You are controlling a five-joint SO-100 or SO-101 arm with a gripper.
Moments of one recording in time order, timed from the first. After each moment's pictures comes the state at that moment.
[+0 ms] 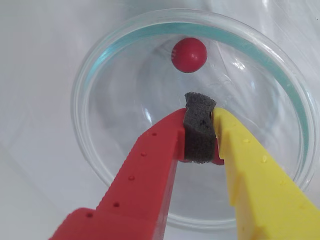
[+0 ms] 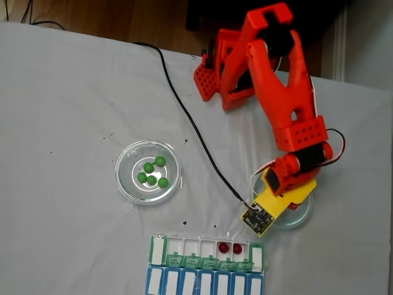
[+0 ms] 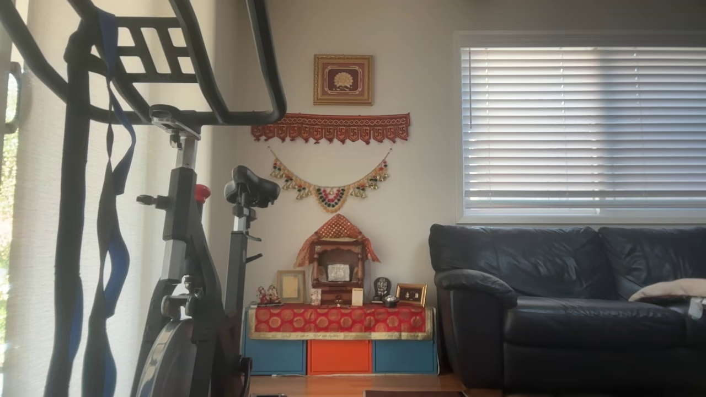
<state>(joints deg) -30.2 116.5 119.1 52.1 -21.6</state>
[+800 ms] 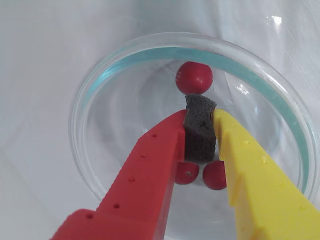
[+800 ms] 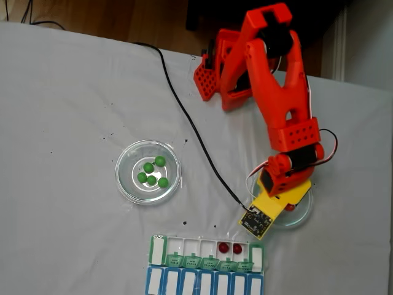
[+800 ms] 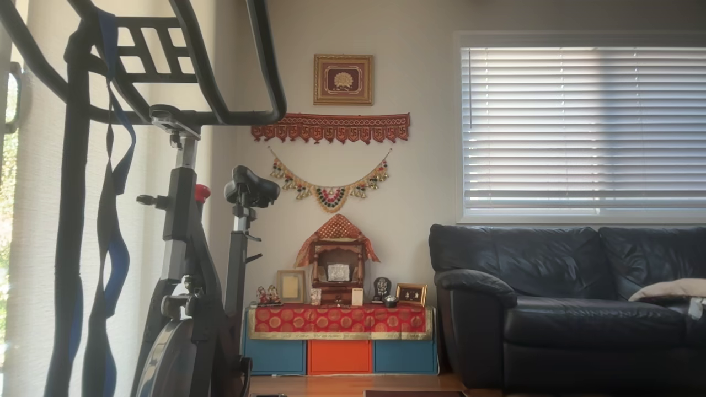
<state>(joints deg) -29.1 116.5 123.1 44.6 -26.0</state>
